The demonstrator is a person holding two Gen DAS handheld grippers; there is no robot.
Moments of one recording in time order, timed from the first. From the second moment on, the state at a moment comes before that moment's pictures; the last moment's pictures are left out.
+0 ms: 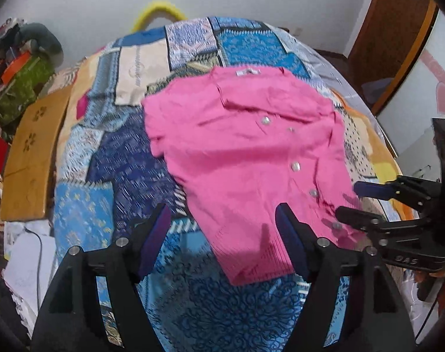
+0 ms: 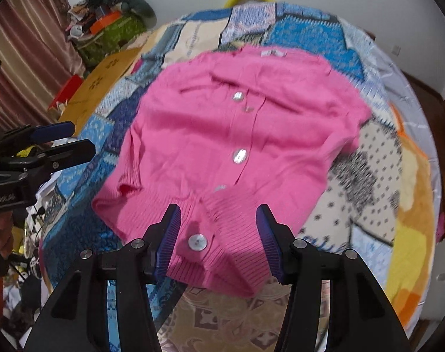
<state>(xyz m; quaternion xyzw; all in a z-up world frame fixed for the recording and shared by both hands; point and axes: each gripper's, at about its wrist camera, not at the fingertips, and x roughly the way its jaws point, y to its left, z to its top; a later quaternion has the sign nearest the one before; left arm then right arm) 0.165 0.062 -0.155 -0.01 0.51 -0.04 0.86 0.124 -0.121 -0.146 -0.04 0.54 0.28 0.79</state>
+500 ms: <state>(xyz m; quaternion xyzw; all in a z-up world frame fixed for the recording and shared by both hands) 0.165 0.053 -0.187 -0.04 0.55 -0.06 0.83 0.125 -0.121 -0.169 -0.03 0.54 0.29 0.79</state>
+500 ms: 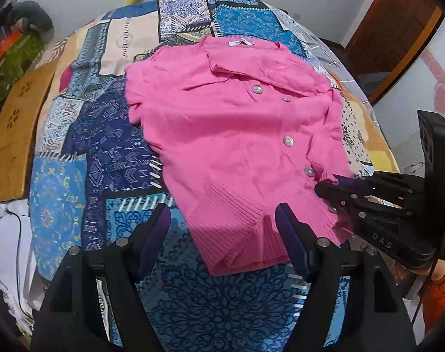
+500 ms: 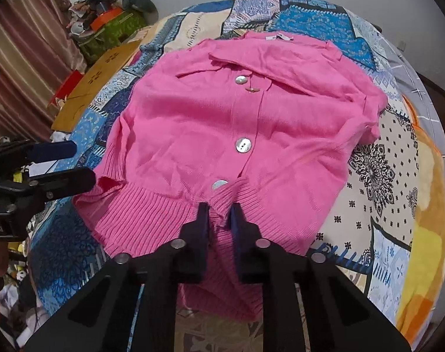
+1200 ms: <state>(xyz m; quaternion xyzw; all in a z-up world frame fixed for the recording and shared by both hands) 0.173 0.030 -0.203 -0.04 0.55 -0.09 0.83 0.133 -0.194 -0.130 0.01 0.49 0.24 0.84</state>
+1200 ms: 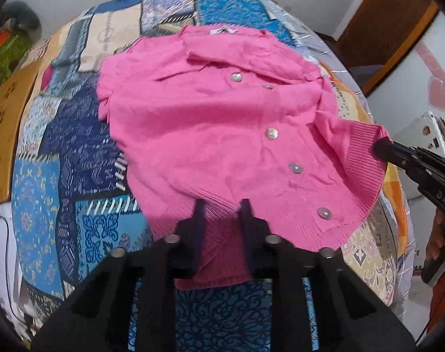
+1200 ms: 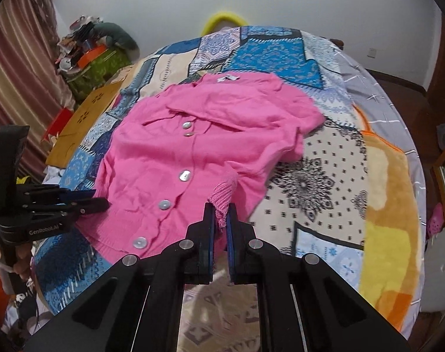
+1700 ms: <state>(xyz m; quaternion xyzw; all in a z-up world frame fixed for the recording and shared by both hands) 0.179 0.065 -0.136 -0.03 0.46 -0.04 0.89 0.144 -0.212 -0.096 0.03 0.44 0.23 0.87</state>
